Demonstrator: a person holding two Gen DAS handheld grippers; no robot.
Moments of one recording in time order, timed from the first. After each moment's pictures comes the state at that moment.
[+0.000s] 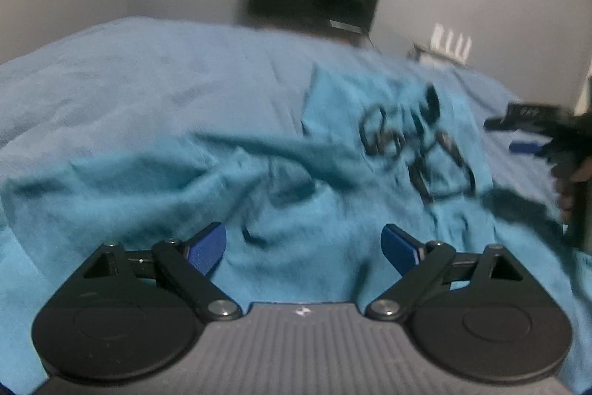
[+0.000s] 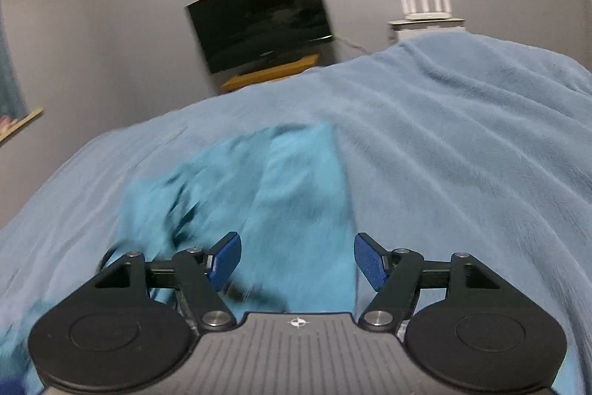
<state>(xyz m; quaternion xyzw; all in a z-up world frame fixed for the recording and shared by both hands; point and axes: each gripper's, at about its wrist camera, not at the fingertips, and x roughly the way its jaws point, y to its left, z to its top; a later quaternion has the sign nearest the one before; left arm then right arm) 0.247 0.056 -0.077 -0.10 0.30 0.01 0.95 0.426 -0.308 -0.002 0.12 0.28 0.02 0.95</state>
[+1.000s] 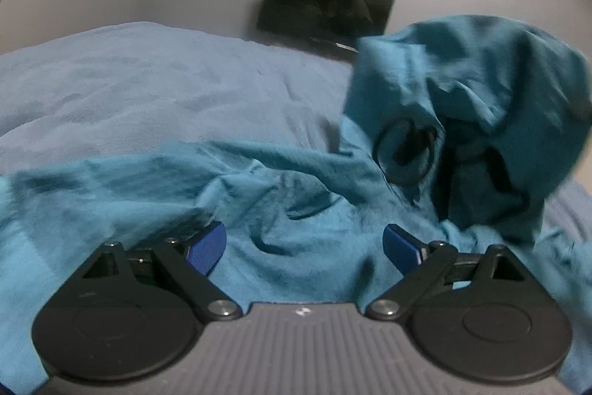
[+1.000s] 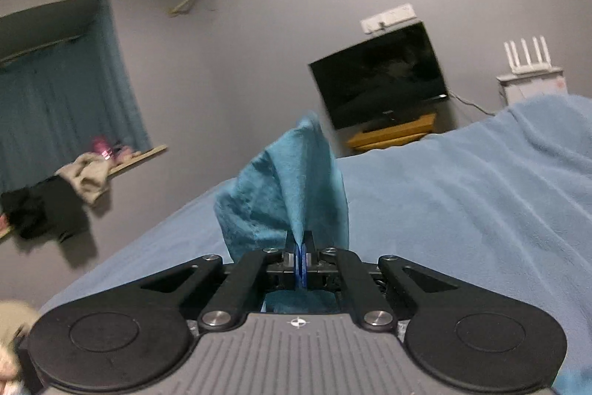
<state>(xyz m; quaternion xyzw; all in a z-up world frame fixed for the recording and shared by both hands) 0.241 0.078 -0.087 -0.14 0.27 0.01 0.95 0.326 -0.297 0.051 0.13 0.17 0.24 0.95</state>
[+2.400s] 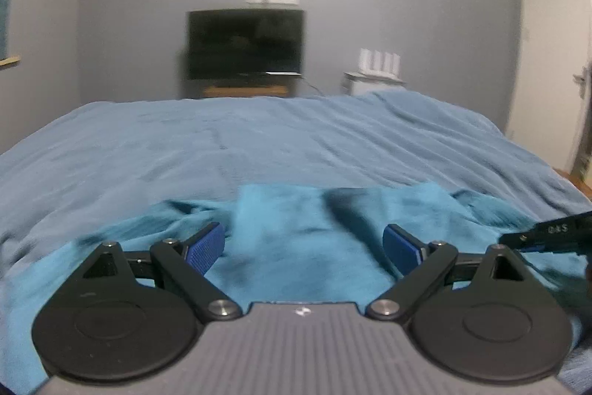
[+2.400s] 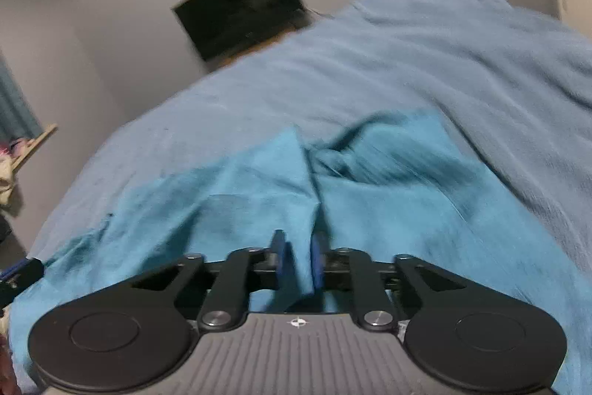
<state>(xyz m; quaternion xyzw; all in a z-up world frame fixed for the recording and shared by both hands) 0.148 0.013 -0.005 0.00 0.23 -0.10 0.97 0.129 -0.322 -0.015 0.21 0.32 0.02 0.92</state>
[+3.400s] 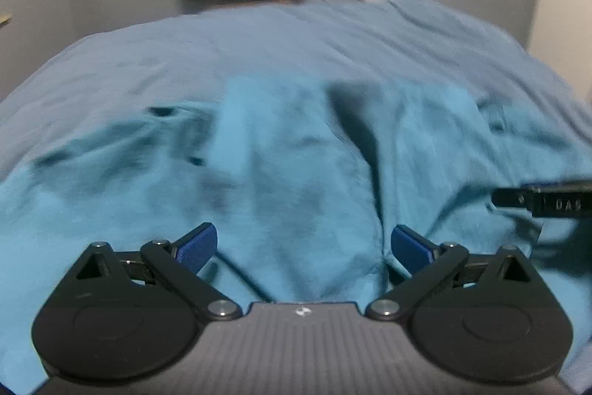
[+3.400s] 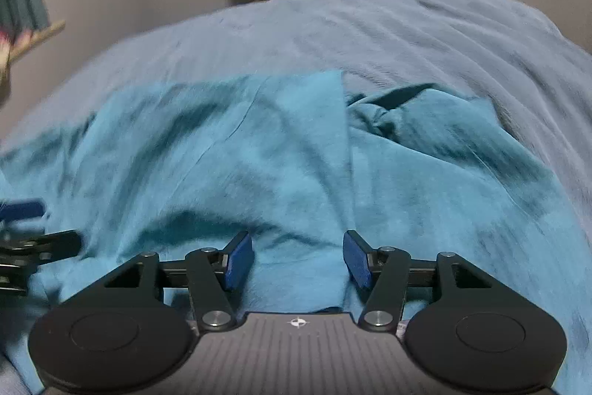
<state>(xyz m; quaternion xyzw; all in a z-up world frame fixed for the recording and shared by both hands) 0.165 -0.003 -0.051 0.01 0.36 -0.06 0.93 0.163 -0.273 -0.045 0.07 0.37 0.05 0.92</state>
